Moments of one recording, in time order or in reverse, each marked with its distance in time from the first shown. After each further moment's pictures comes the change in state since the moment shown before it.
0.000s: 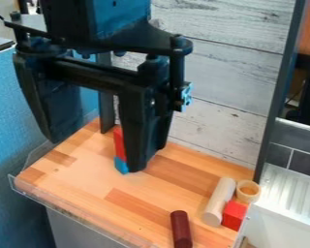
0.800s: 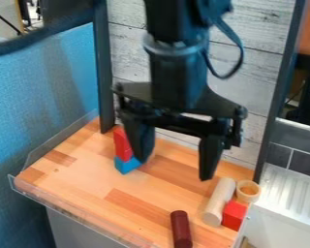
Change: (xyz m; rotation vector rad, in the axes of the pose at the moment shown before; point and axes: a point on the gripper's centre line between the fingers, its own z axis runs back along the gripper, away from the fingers) arm 0.079 -0.008 -0.081 0.040 -0.106 0.080
